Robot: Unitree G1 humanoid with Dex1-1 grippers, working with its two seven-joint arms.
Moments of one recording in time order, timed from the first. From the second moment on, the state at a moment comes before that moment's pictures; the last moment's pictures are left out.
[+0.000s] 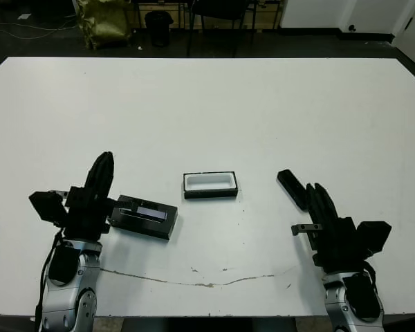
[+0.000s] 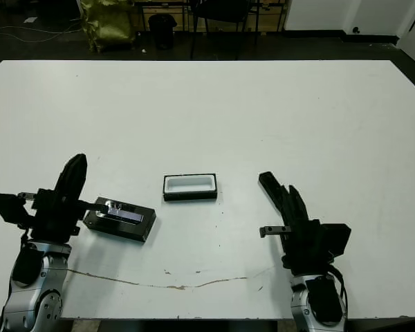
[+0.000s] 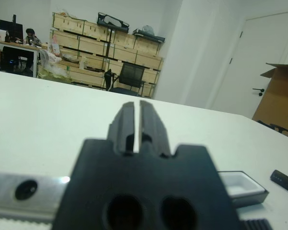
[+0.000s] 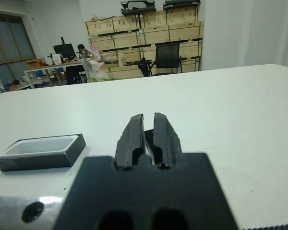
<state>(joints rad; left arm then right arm) 0.11 0.12 0.11 -0.14 -0.36 -0.20 -0.27 0.29 -0.08 -0.01 -0.29 0.17 -0.11 0.15</state>
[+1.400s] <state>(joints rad) 0.11 0.11 0.09 -0.13 -0.36 -0.21 -0.28 0.16 -0.35 -0.10 -0.42 0.18 0.26 0.28</state>
